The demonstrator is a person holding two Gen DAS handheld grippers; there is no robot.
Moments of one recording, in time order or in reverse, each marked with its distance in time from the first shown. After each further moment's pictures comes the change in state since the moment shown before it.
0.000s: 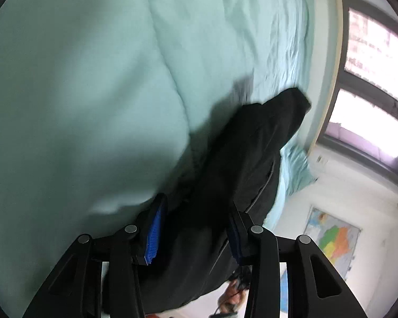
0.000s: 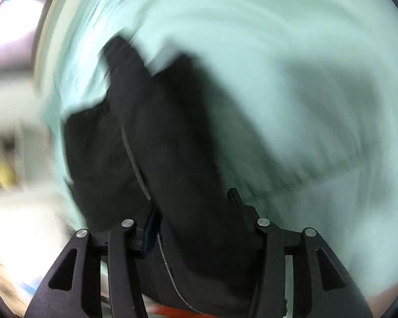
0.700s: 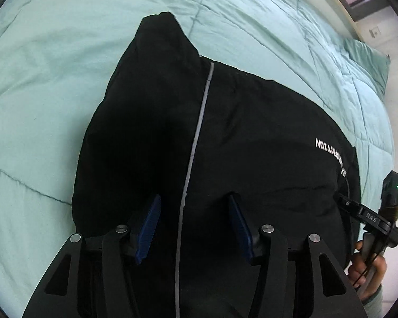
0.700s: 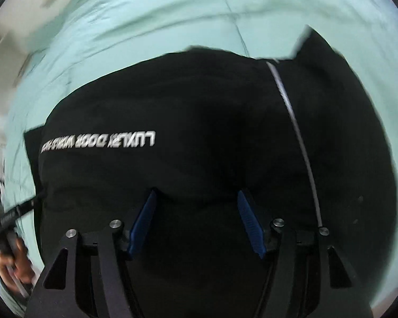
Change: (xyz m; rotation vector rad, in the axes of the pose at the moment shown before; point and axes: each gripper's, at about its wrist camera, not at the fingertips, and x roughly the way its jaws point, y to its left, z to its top) left arm 0.118 -0.149 -0.036 0.681 0.012 0.646; right arm 0.108 0.155 -0.031 -0.525 -0.013 -0.435
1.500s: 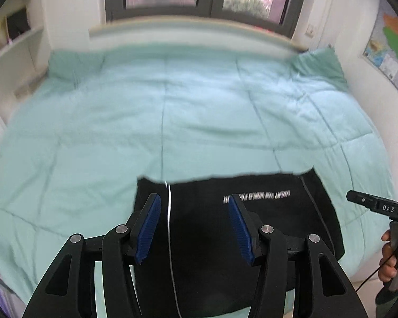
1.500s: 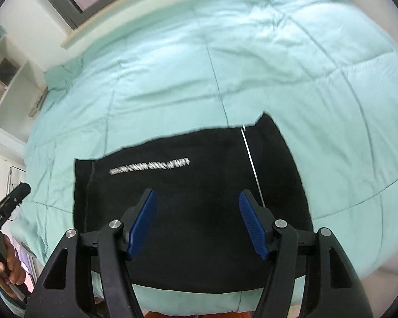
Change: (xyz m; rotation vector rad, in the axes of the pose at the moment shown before) left arm -0.218 -0.140 -0.027 0.347 -0.455 0.165; right arm -0.204 0.042 -0.035 -0.028 -0.291 -0.027
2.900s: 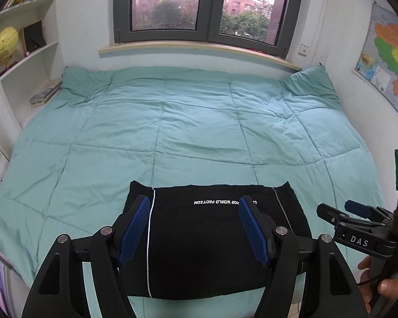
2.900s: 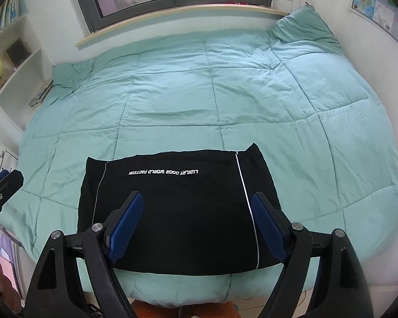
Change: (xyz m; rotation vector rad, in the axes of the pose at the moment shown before) left arm -0.076 -0.067 -0.012 -0.060 -0.070 0.040; right arm -0.072 0.076 -0.021 -0.128 -0.102 -0.133
